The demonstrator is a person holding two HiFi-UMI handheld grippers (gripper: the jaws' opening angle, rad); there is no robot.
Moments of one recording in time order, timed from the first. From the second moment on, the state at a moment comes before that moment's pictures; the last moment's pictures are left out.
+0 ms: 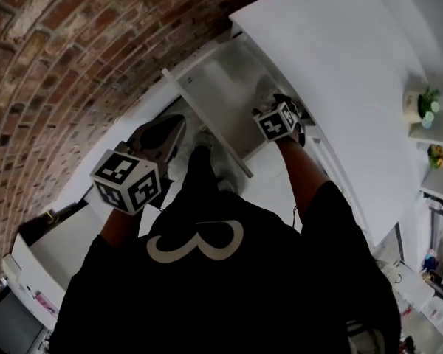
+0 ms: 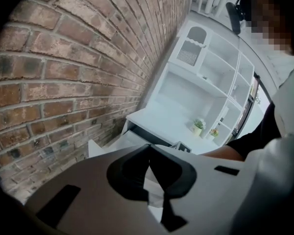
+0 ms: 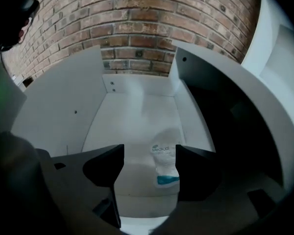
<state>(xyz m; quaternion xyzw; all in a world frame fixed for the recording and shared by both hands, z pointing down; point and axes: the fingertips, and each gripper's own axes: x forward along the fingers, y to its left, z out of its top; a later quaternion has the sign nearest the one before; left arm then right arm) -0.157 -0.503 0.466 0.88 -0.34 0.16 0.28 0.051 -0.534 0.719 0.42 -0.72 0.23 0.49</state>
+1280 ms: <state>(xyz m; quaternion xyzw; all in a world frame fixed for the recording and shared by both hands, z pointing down) -0.185 -0.578 0.508 0.84 -0.35 0.20 0.36 0.085 -0.560 0.794 0.38 -0.64 0.28 0.60</state>
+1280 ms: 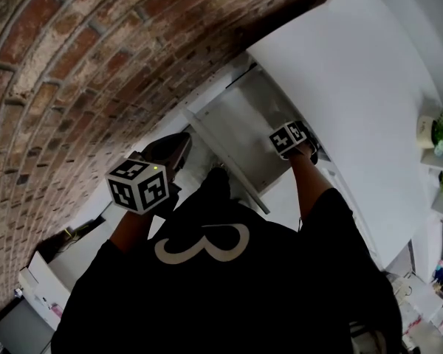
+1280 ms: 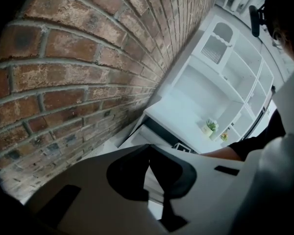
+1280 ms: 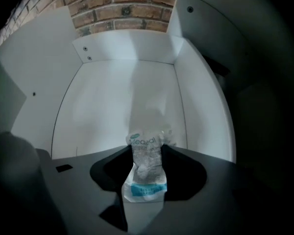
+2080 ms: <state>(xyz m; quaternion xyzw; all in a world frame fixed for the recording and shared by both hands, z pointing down) -0.154 -0.525 0.493 0.86 -0.33 0.19 0.34 0.053 -0.545 0.685 0.46 -0.72 0.29 0.42</state>
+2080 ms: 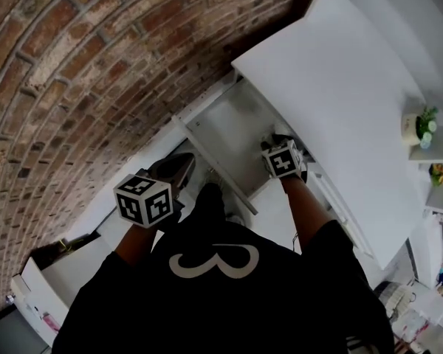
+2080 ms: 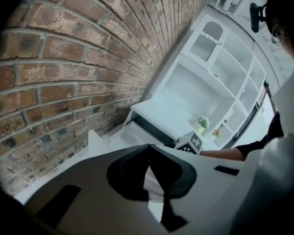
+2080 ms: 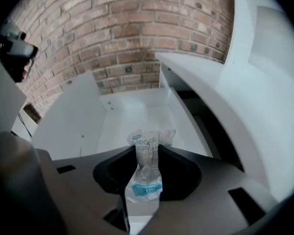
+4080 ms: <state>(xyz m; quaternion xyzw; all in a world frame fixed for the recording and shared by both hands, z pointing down) -0.070 -0.368 0.267 0.96 -0.25 0.03 0.15 0.035 -0.350 0.258 0.39 -0.91 0.09 -0.06</state>
